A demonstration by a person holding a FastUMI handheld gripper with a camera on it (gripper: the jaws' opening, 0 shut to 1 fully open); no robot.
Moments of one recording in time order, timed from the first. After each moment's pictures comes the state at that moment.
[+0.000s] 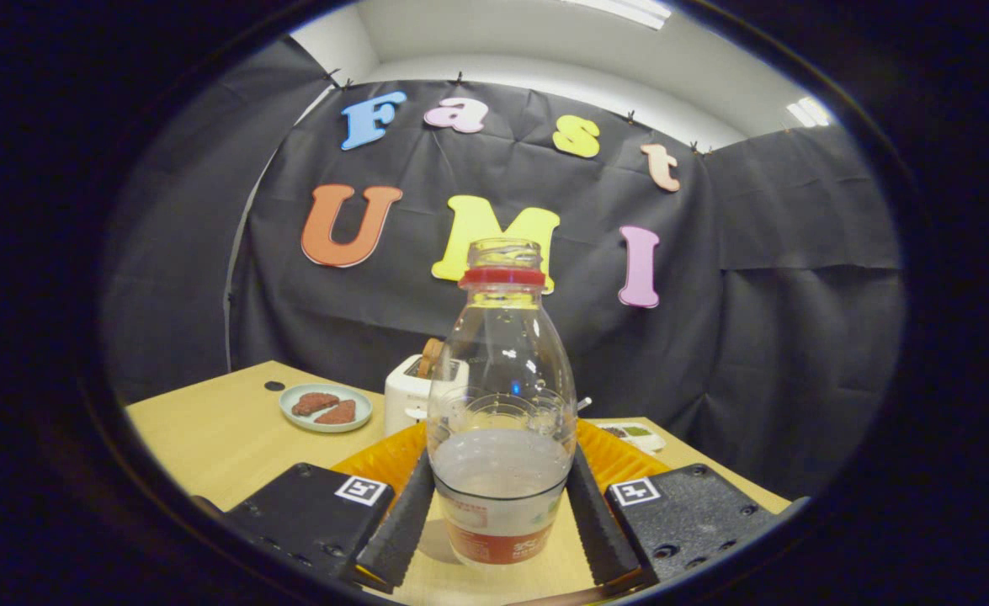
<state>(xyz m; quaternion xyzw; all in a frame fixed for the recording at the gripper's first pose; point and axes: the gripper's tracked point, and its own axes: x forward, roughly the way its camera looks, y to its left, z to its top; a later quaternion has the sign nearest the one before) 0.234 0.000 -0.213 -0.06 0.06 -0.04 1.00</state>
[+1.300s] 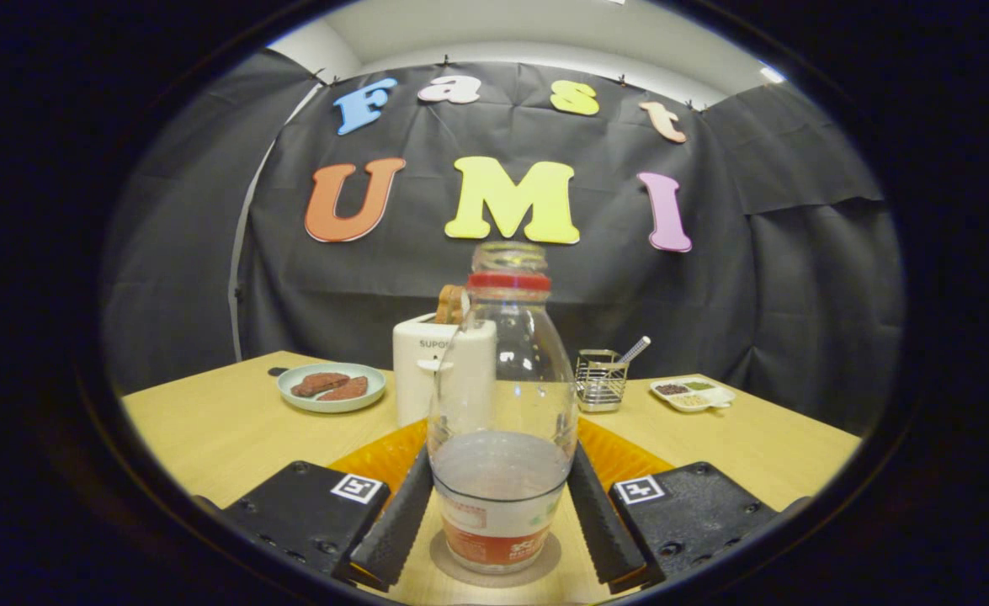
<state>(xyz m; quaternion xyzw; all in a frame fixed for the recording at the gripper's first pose) 0.306 0.007 -0.332 -0.02 0.07 -0.02 1.00</state>
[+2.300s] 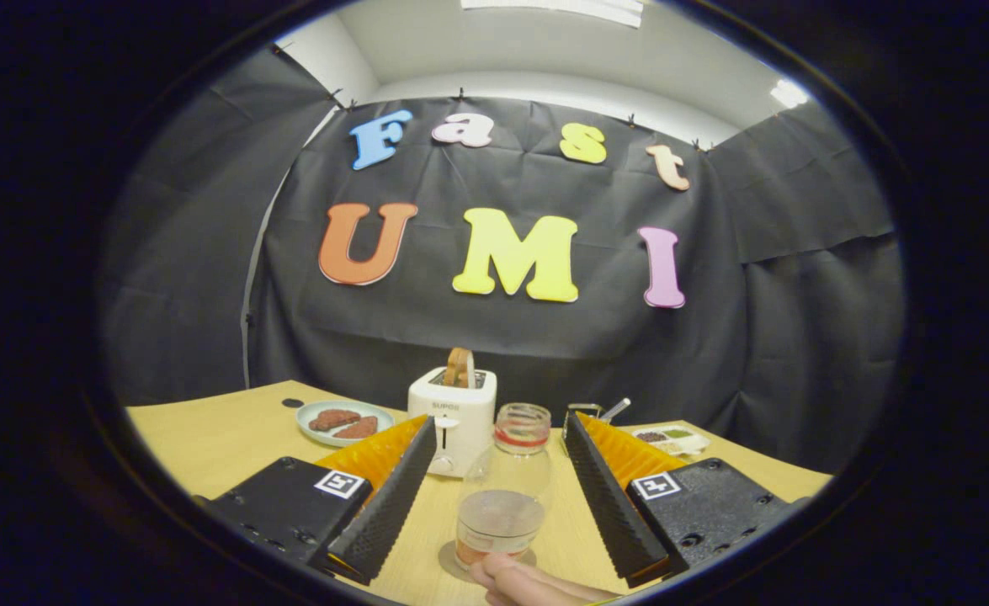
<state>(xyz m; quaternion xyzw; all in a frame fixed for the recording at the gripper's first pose) 0.260 0.015 -0.235 -0.05 0.00 -0.01 1.00</state>
